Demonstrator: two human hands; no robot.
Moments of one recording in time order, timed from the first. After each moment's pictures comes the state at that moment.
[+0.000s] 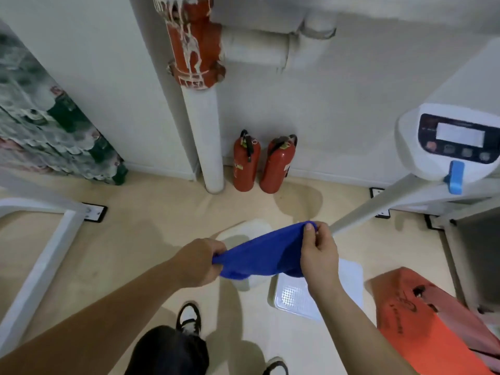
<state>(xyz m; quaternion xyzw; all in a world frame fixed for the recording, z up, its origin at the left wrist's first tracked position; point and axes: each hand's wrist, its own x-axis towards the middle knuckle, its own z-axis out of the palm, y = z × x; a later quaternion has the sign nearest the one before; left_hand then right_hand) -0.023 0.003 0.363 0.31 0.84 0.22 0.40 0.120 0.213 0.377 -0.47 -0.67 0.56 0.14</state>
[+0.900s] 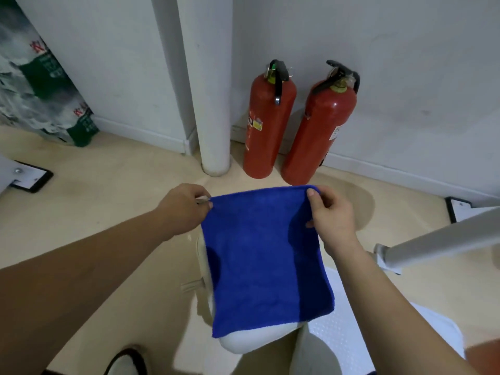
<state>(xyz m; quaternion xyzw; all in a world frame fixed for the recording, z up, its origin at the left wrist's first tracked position) -0.151 0.063 -0.031 0.10 0.91 0.33 0.23 -0.015 0.326 -0.039 -0.35 -0.74 0.56 0.15</state>
